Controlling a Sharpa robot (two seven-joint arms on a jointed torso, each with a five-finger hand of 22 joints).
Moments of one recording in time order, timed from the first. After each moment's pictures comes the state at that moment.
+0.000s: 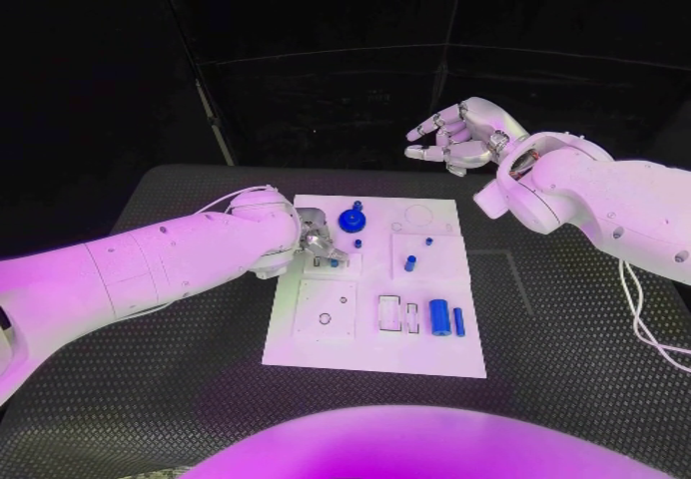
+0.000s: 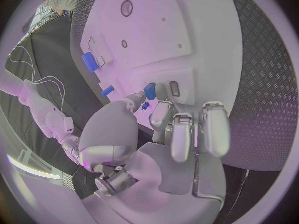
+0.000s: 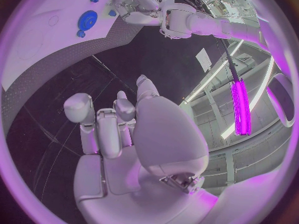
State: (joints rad) left arm 1.15 -0.56 -0.04 1.29 -1.21 0.11 -0.53; left_hand 0.91 -0.15 0.38 0.24 0.17 1.03 0.01 0.59 0.68 1.39 -0.05 1.22 1.15 1.47 -0.09 1.57 1.31 0.07 1.43 0.02 1.41 1.31; right arm 1.19 -0.79 0.12 1.42 -0.91 -0.31 0.08; right_hand 1.44 -0.03 -0.14 0.24 0.33 0.86 0.17 0.20 0.07 1.24 0.08 1.18 1.08 1.47 0.01 1.44 1.31 0.11 1.20 0.11 1.27 0.97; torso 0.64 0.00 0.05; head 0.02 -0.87
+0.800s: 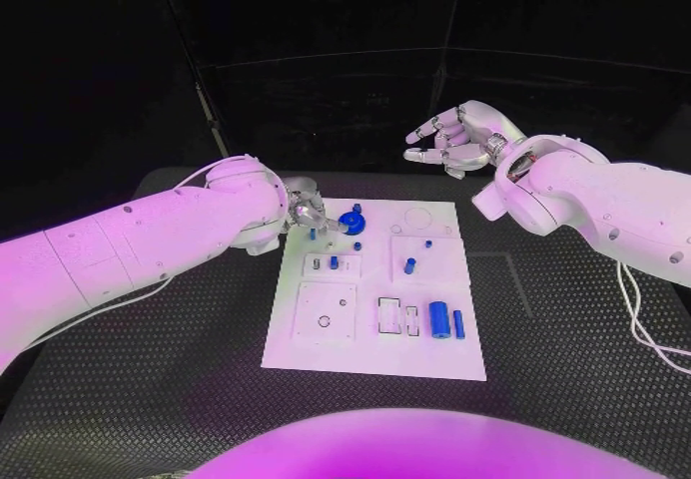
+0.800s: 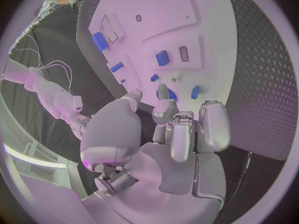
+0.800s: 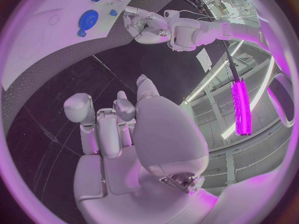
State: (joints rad) left arm 1.18 -0.62 0.08 1.33 -1.21 0.12 -0.53; left_hand 0.97 -0.10 0.15 0.29 0.17 0.97 0.04 0.55 0.65 1.33 -0.03 1.14 1.06 1.46 -0.09 1.57 1.31 0.07 1.38 0.03 1.35 1.25; right arm 1.19 -0.79 0.12 1.41 -0.91 -0.30 0.09; right_hand 1.44 -0.03 -0.14 0.24 0.33 0.86 0.17 0.20 0.07 1.24 0.08 1.18 1.08 1.47 0.01 1.44 1.31 0.11 1.20 0.11 1.27 0.96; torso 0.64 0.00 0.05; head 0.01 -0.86
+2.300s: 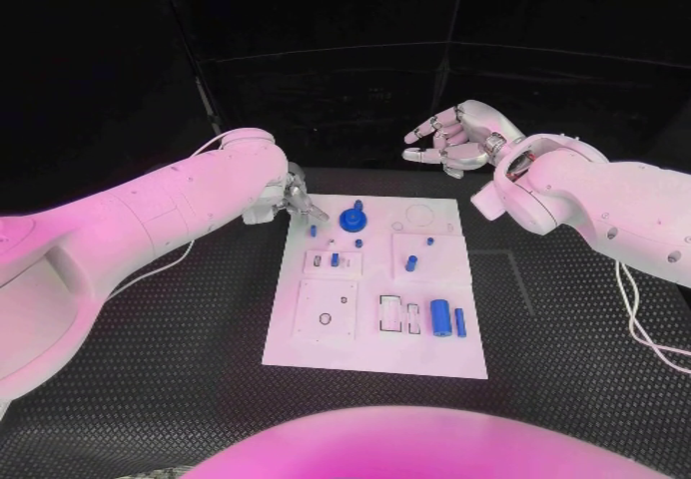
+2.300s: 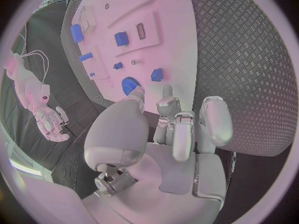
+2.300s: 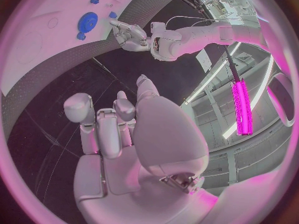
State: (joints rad) left arm 1.23 -0.39 0.05 0.87 -1.19 0.35 -0.53; left_hand 1.10 -0.06 -0.03 0.29 0.17 1.00 0.07 0.37 0.50 1.29 0.00 1.09 0.98 1.47 -0.06 1.57 1.31 0.07 1.37 0.06 1.33 1.25; right arm 1.19 -0.77 0.12 1.40 -0.91 -0.29 0.09; right_hand 1.44 -0.03 -0.14 0.24 0.33 0.86 0.17 0.20 0.07 1.24 0.08 1.18 1.08 1.47 0.01 1.44 1.31 0.11 1.20 0.11 1.27 0.96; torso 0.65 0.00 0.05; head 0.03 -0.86
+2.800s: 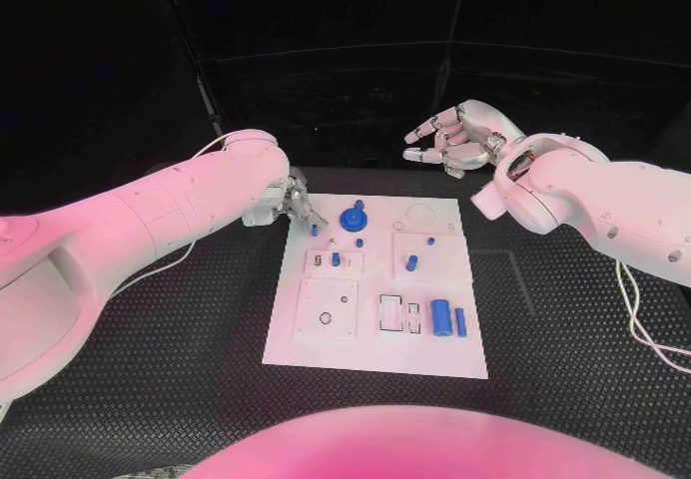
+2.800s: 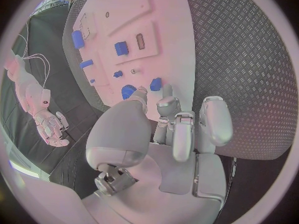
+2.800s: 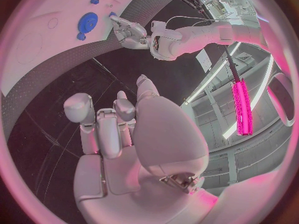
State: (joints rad) left arm 1.23 -0.39 0.05 0.87 -1.19 0.40 -0.53; left_hand 1.14 -0.03 -0.04 0.28 0.17 1.01 0.07 0.37 0.50 1.29 0.00 1.09 0.98 1.47 -0.06 1.57 1.31 0.07 1.37 0.06 1.33 1.25; right arm 1.19 -0.77 0.12 1.39 -0.91 -0.29 0.09; right_hand 1.44 -0.03 -0.14 0.24 0.33 0.86 0.17 0.20 0.07 1.24 0.08 1.18 1.08 1.47 0.01 1.44 1.31 0.11 1.20 0.11 1.27 0.96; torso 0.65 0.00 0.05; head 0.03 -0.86
